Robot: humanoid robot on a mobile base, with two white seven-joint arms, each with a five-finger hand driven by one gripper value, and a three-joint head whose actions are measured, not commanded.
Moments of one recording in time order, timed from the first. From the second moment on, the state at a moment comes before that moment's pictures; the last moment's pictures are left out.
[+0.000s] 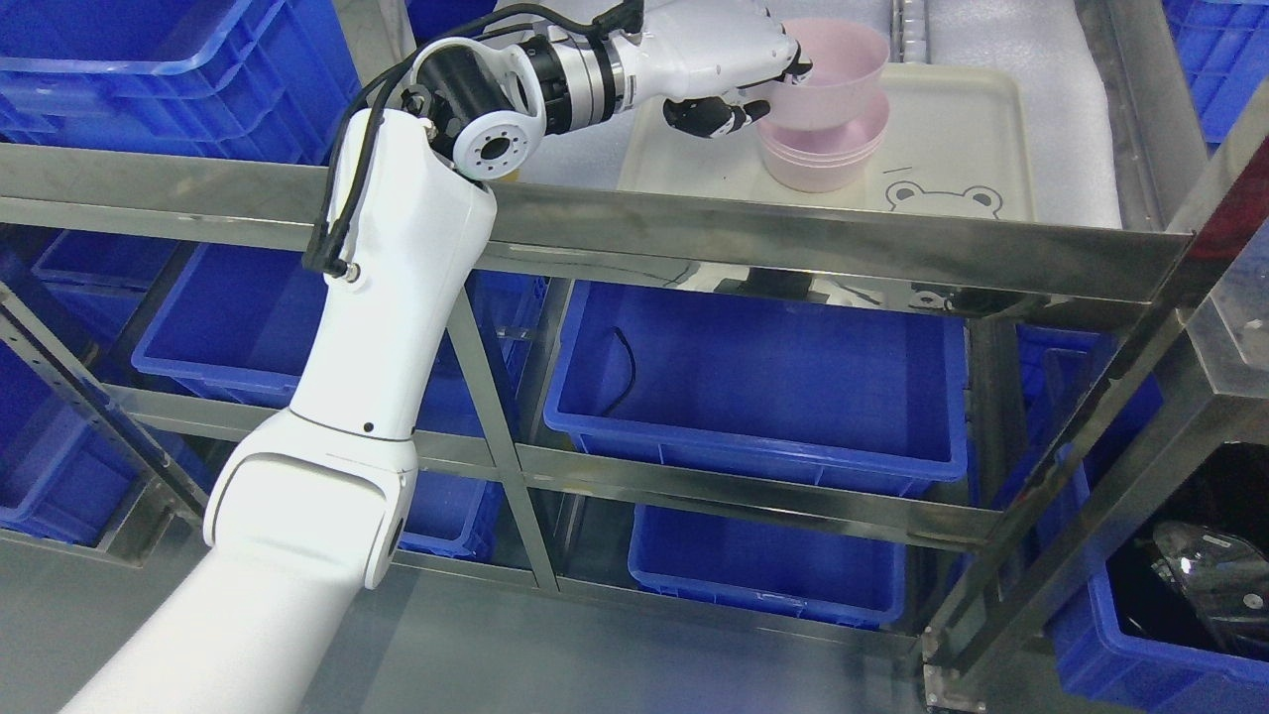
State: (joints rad) left arm -1.01 0.01 -0.31 -1.16 -1.01 -0.67 -0.63; right arm 0.00 0.00 0.05 0.00 0.05 -0.08 -0.03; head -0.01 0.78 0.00
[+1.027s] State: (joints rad) left arm -1.07 0.00 -0.43 -0.97 -1.06 -0.68 -0.44; right arm 0.00 0.00 0.05 0.00 0.05 -0.08 -0.03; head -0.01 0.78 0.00
